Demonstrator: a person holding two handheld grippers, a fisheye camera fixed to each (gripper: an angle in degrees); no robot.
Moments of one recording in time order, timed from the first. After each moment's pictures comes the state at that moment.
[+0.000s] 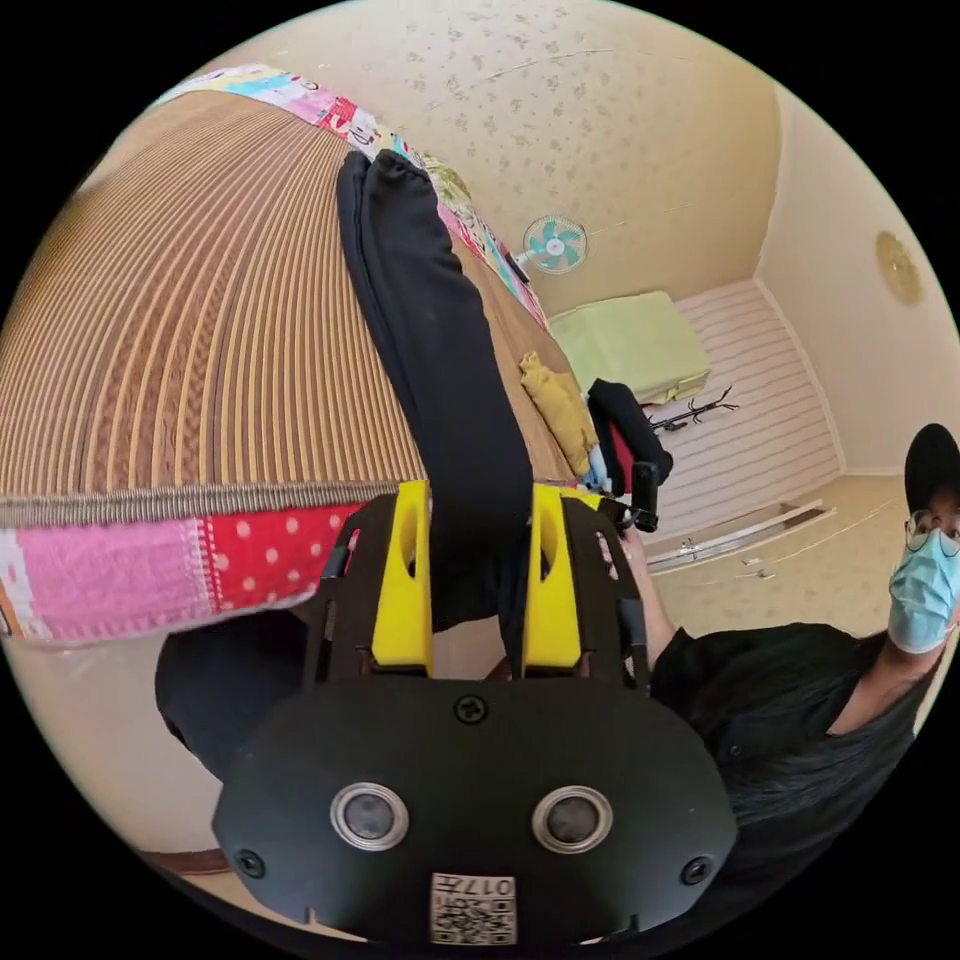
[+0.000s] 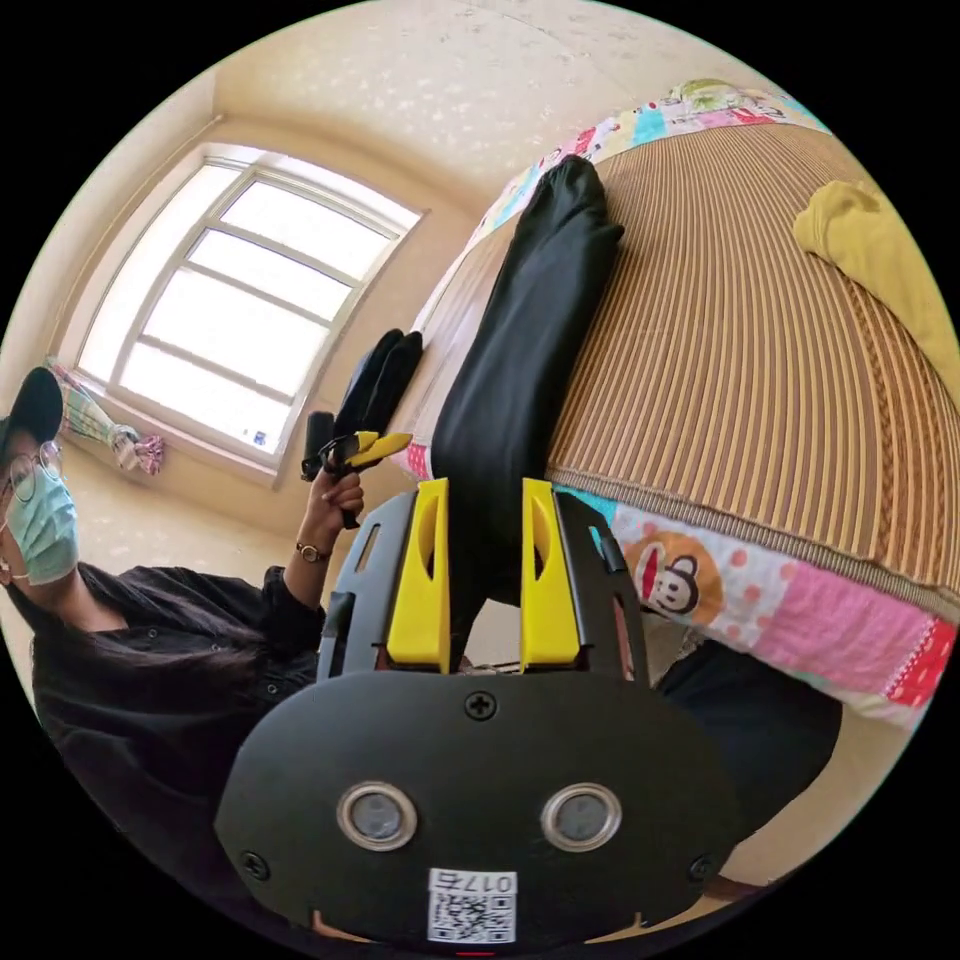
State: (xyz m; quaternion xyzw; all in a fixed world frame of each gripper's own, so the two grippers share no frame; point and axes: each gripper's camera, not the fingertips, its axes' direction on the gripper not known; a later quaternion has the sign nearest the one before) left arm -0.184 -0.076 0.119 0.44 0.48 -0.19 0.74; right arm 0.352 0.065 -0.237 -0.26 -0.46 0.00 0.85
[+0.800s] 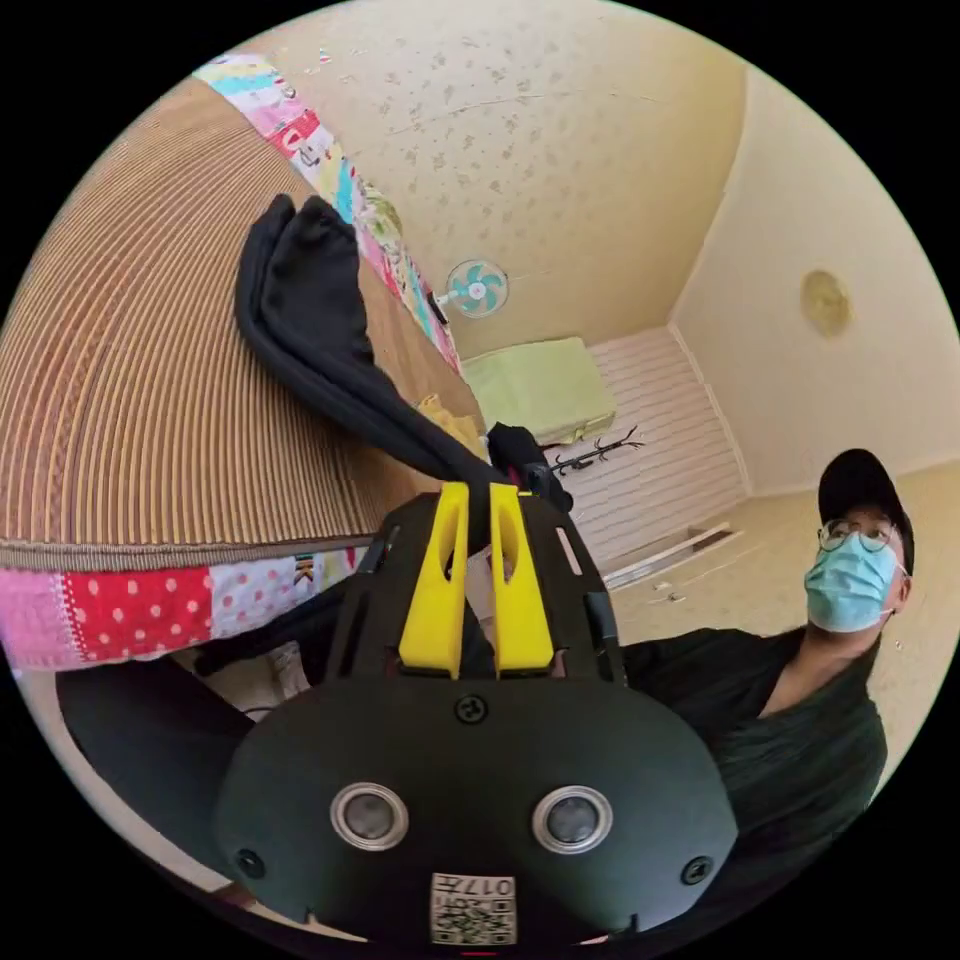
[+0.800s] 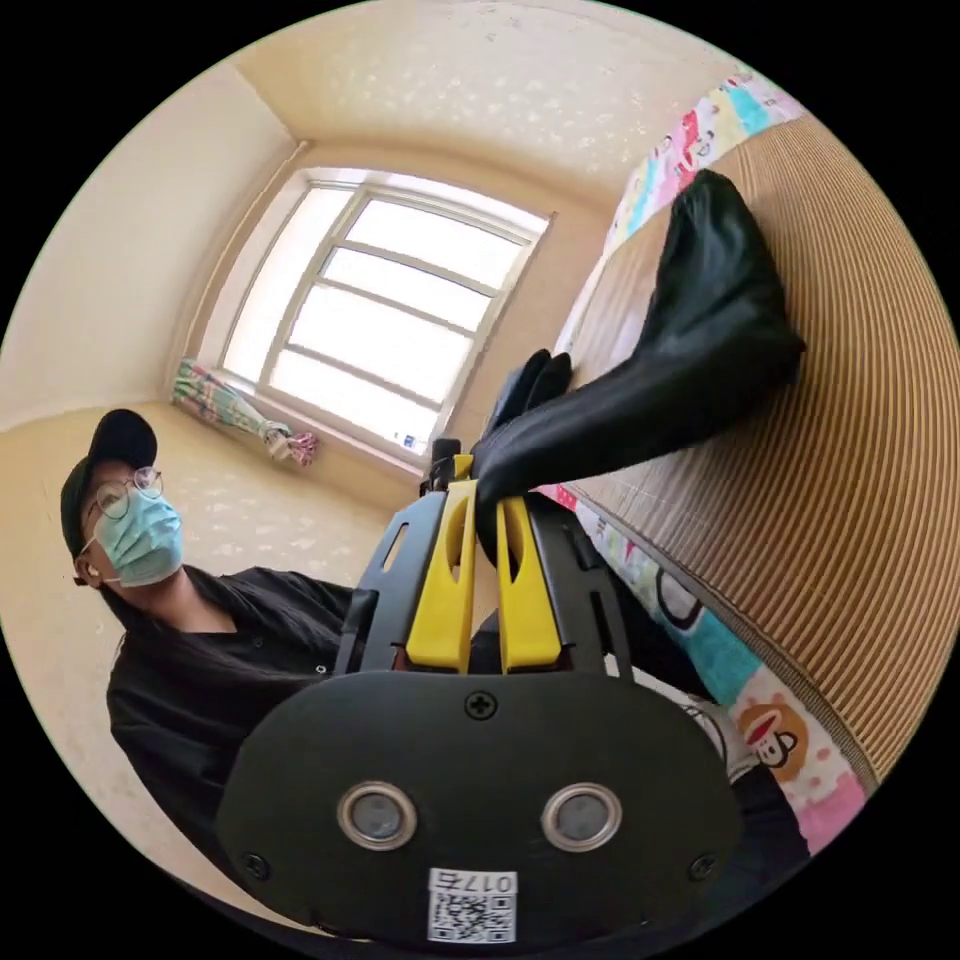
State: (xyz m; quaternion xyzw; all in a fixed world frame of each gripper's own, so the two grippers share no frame) left arm -0.112 -0.016 0.044 0.55 0.57 -0.11 0.60; right arm 0.320 0.041 -0.340 -0.22 -0.68 0.00 0.70
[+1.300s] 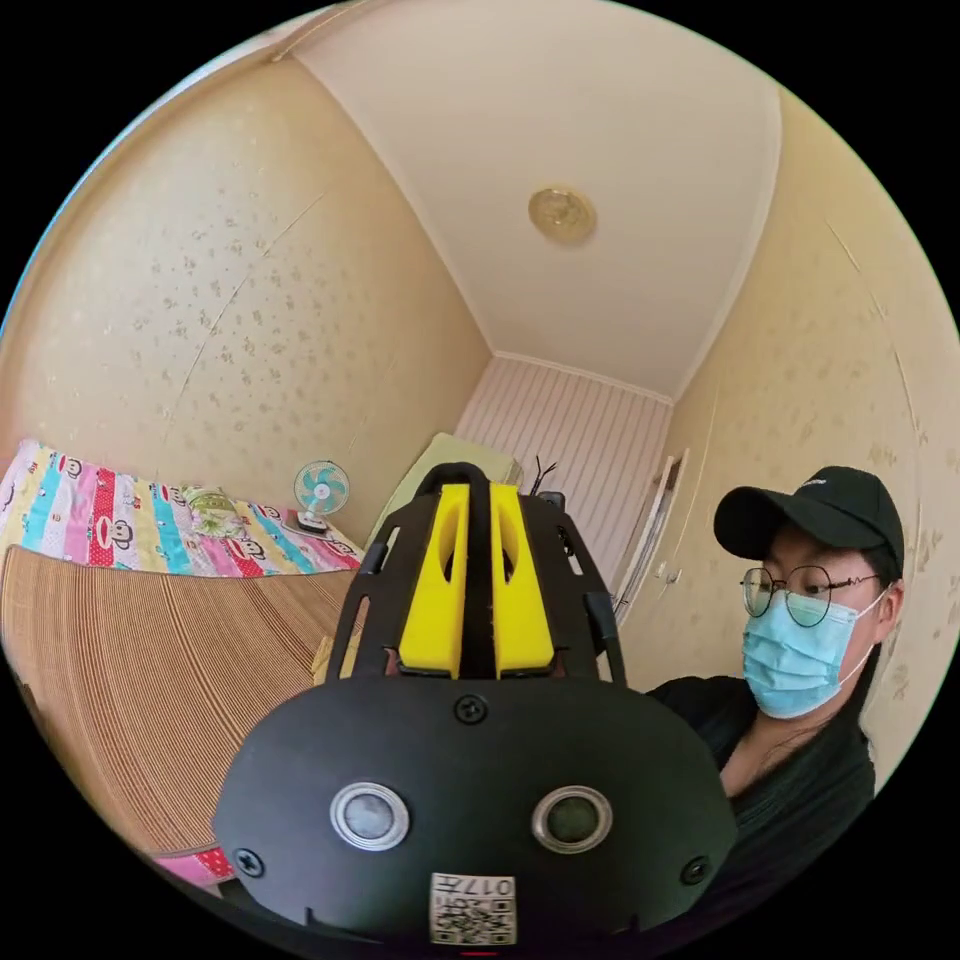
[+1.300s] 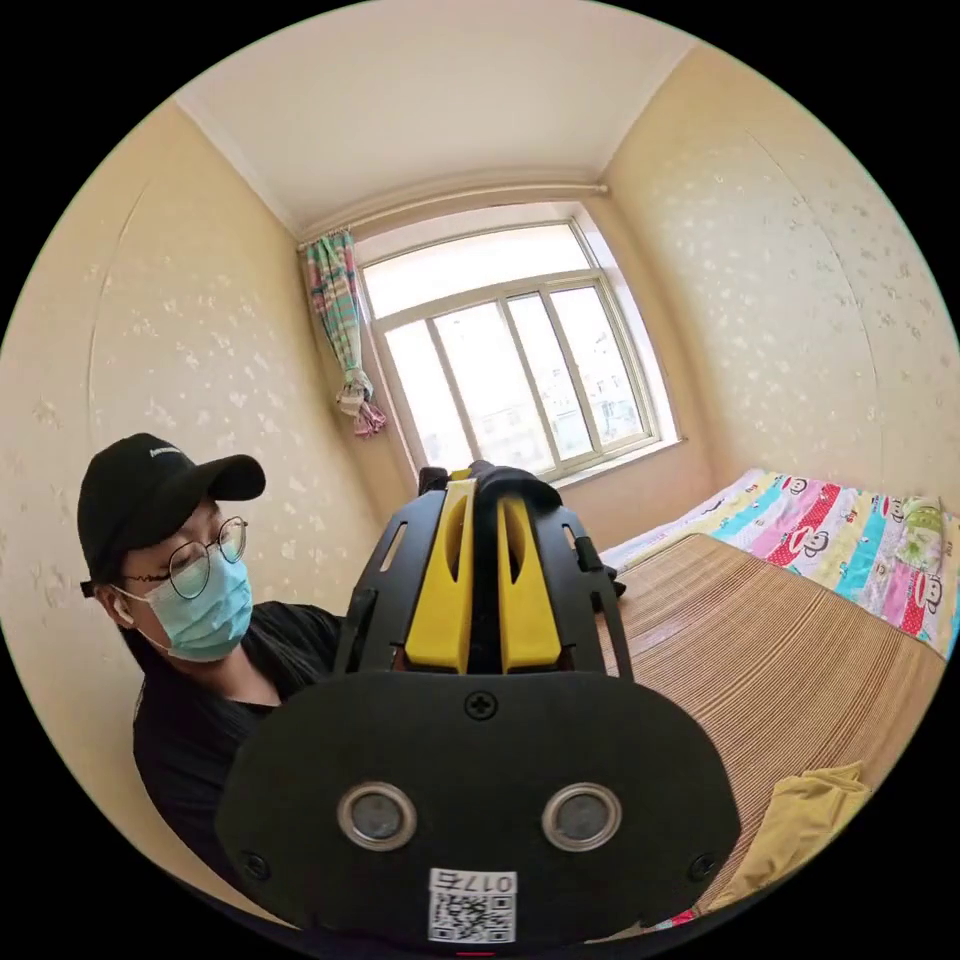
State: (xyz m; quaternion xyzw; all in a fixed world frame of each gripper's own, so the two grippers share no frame) left arm -0.055 0.149 -0.287 0.76 0.36 0.00 0.54; right arm 0.295 -0.165 -0.781 0.05 -0.64 -0.20 0.74
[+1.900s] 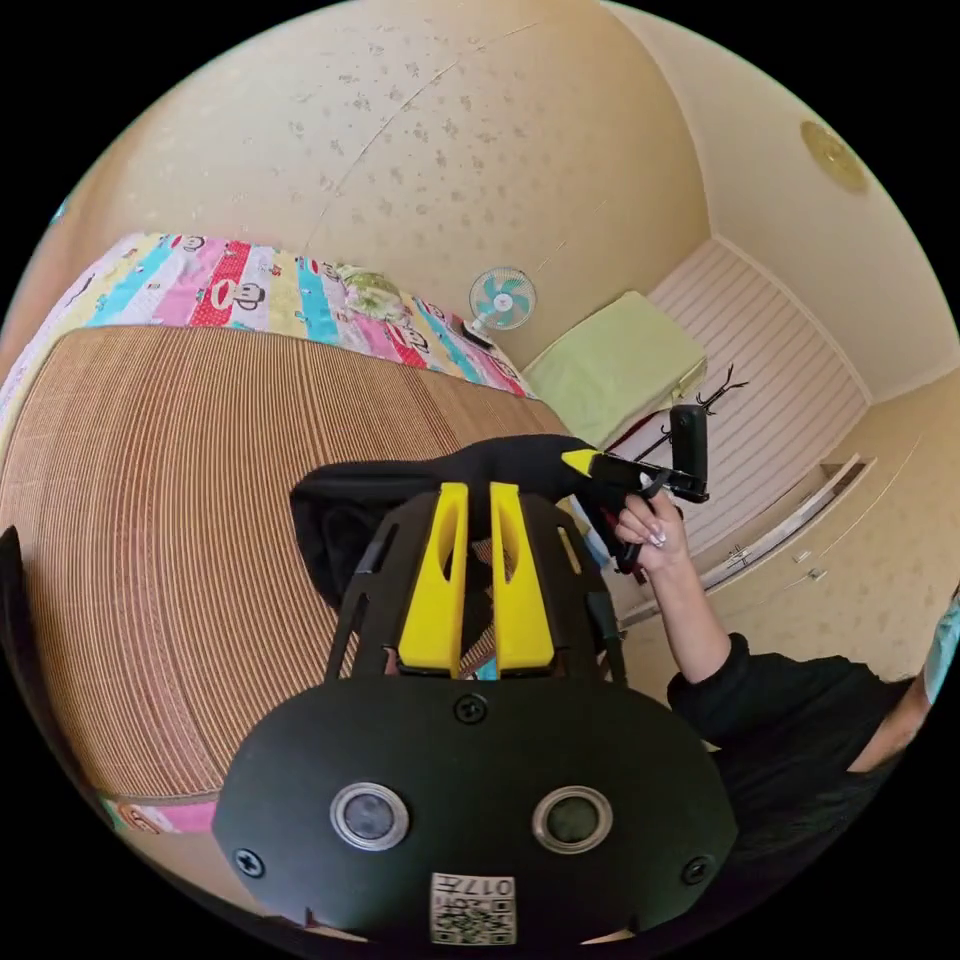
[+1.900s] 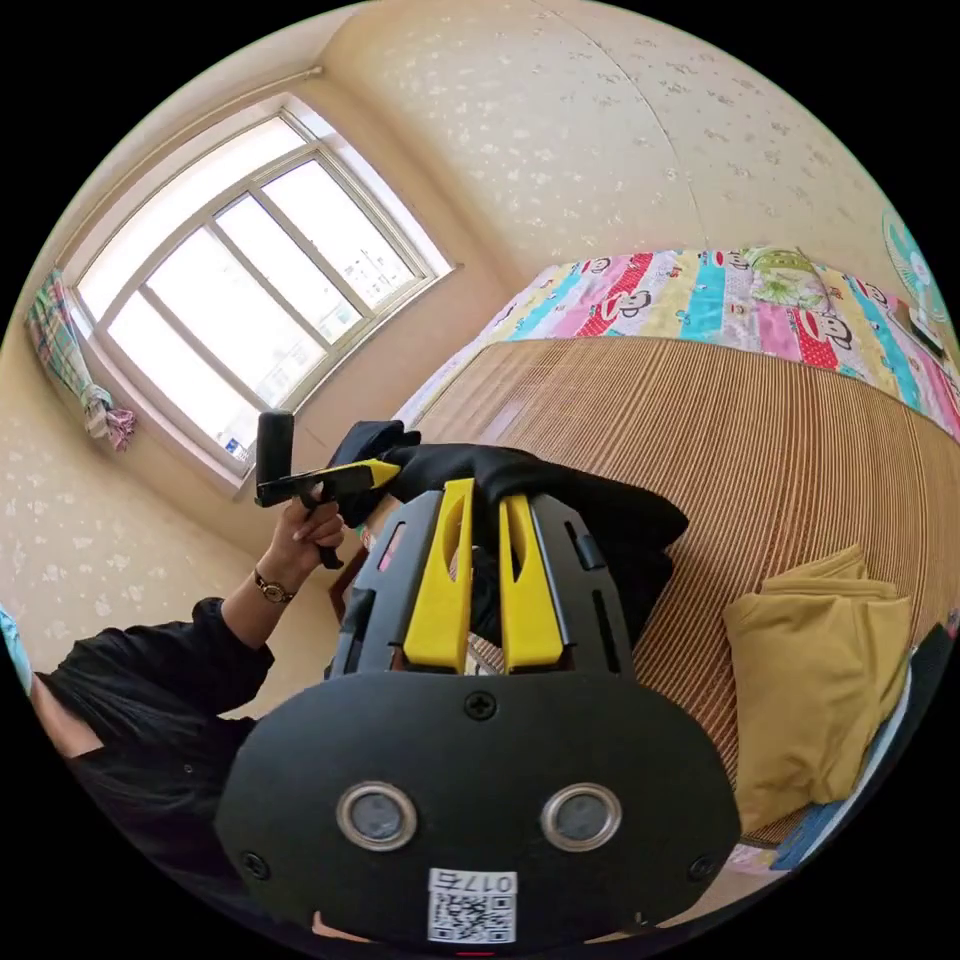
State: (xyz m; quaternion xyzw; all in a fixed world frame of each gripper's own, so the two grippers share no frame) left arm -0.144 -0.173 -0.059 0.51 0.39 -0.14 0.75; right arm 0.238 -0.075 -0.463 -0.18 -0.41 -0.11 0.88
